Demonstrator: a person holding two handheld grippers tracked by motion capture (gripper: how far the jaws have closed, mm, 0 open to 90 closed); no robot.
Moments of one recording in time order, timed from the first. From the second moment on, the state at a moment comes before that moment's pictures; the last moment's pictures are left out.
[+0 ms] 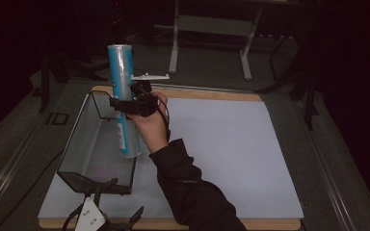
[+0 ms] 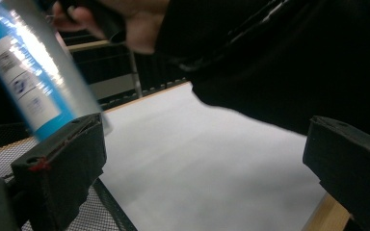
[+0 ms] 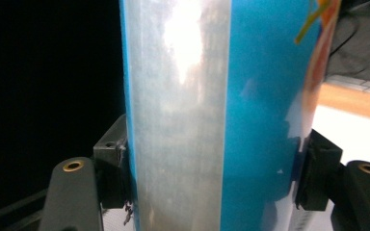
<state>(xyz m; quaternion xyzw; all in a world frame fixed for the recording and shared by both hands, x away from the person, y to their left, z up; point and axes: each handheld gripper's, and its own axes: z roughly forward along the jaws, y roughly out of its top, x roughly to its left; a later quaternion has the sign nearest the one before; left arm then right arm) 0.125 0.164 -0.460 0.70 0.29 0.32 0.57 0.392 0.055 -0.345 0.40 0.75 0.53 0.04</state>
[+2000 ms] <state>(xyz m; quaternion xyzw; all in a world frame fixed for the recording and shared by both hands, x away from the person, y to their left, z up) 0.124 0.162 -0.463 0.71 0.29 0.32 0.56 0.394 0.106 -0.473 0.55 0.74 0.39 0.00</state>
